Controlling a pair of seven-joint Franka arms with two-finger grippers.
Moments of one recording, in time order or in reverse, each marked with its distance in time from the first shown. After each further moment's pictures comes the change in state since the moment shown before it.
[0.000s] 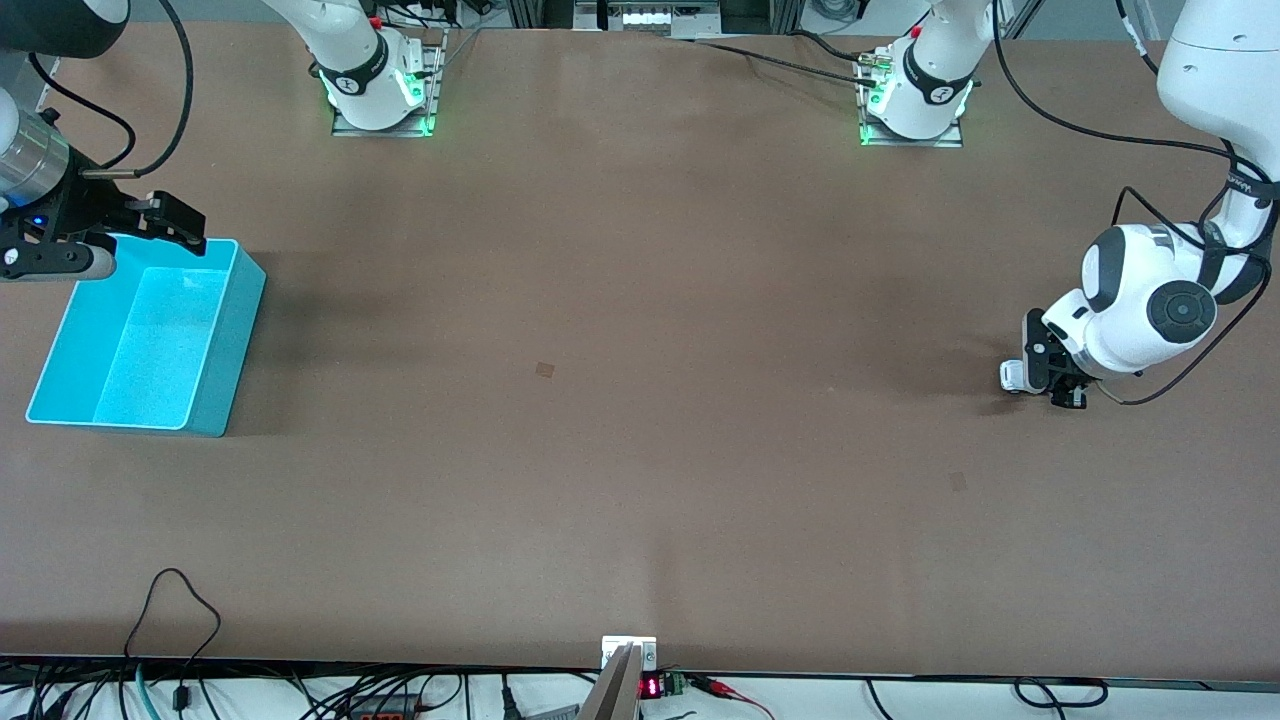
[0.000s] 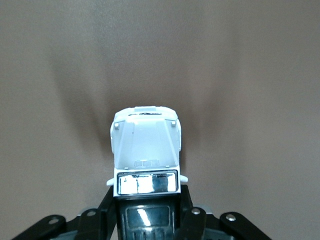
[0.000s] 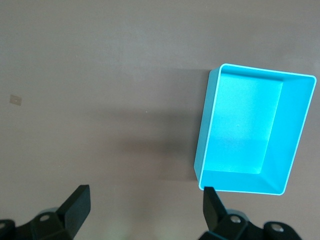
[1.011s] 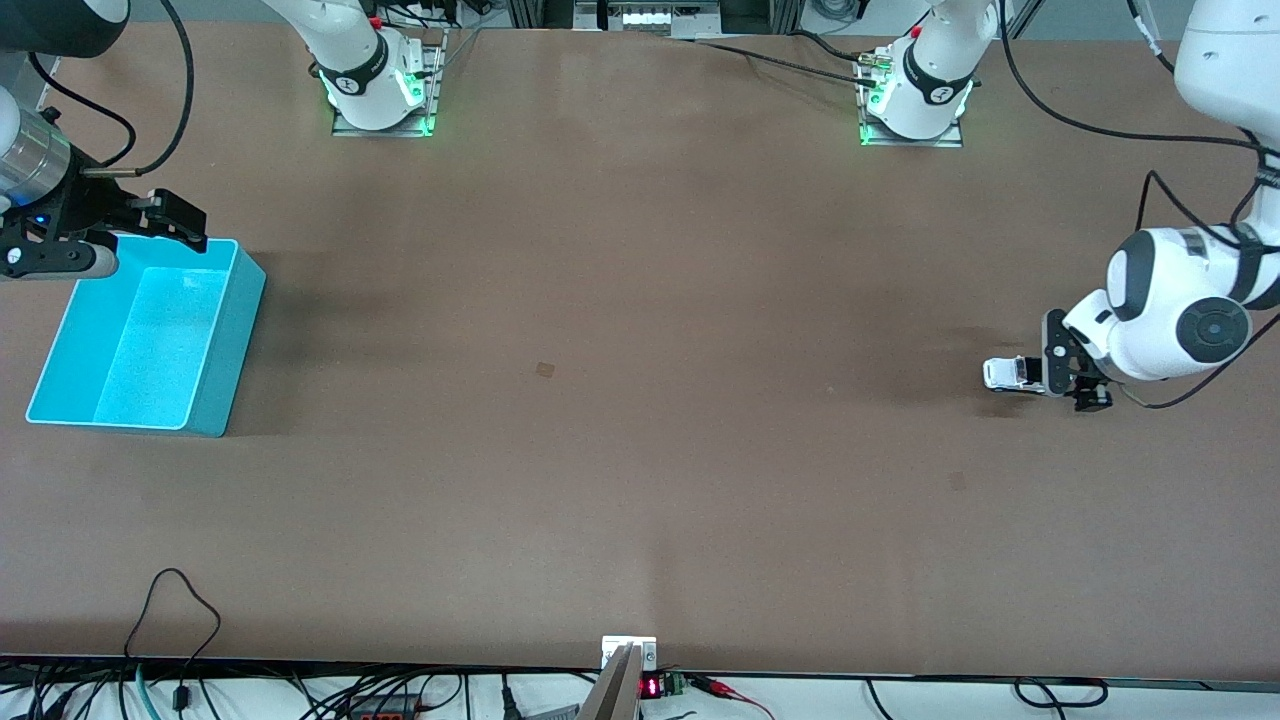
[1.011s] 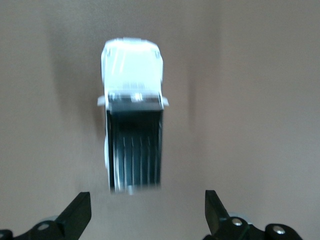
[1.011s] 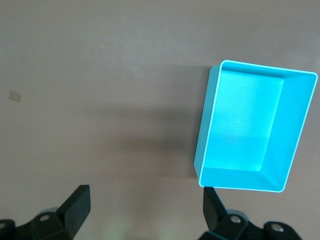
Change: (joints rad) left arm 0.017 -0.044 -0.032 0.124 -0.011 -0.307 -0.025; right arm 0.000 0.000 0.000 0.001 0.000 -0.013 -0.002
